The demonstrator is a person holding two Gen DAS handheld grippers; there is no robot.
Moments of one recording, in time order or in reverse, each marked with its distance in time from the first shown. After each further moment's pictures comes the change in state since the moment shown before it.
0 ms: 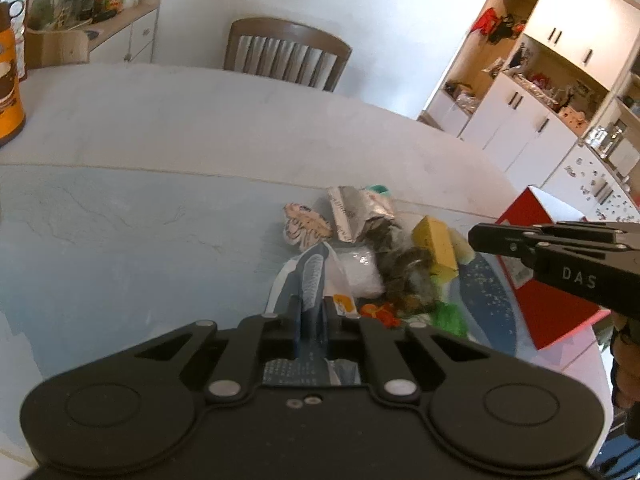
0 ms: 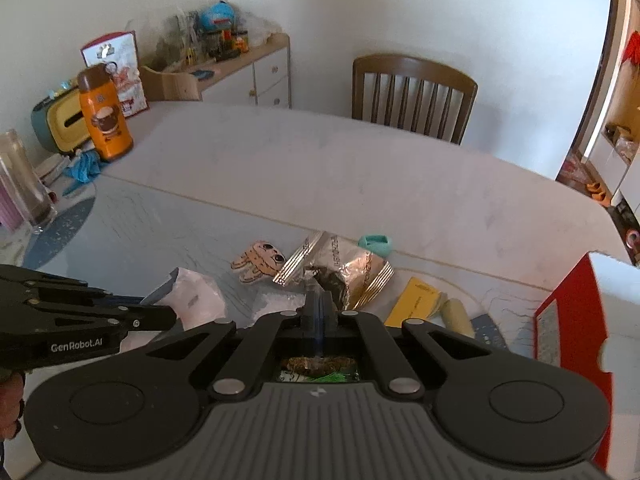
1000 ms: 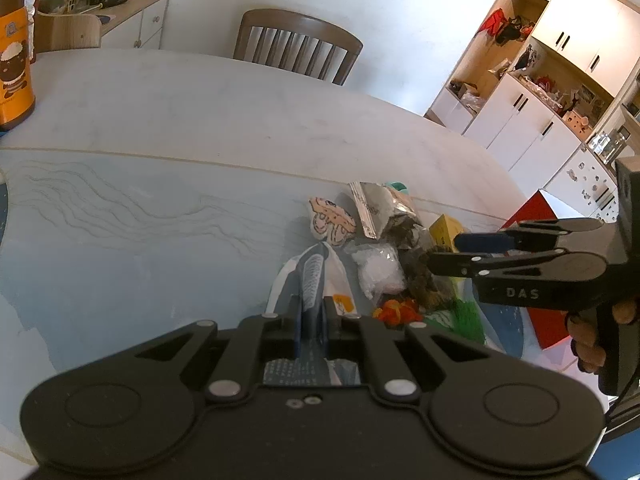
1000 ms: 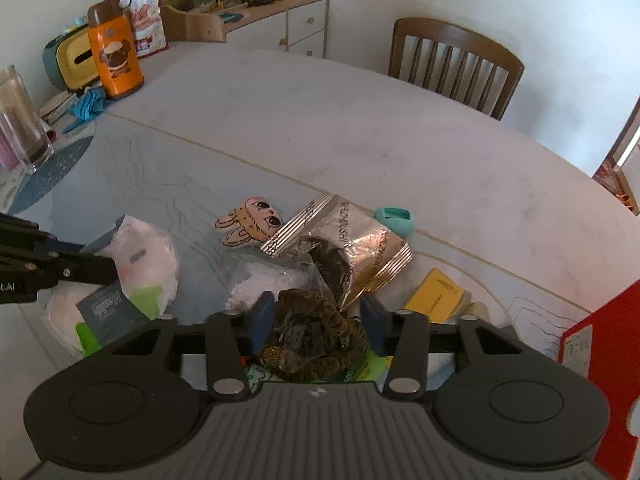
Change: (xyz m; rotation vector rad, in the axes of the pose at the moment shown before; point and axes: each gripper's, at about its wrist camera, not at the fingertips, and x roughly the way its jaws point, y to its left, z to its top) left arm 0.003 0.021 -0.001 -0.042 0.022 0.001; right arm 0.068 -0.009 0.000 -0.113 0.154 0.071
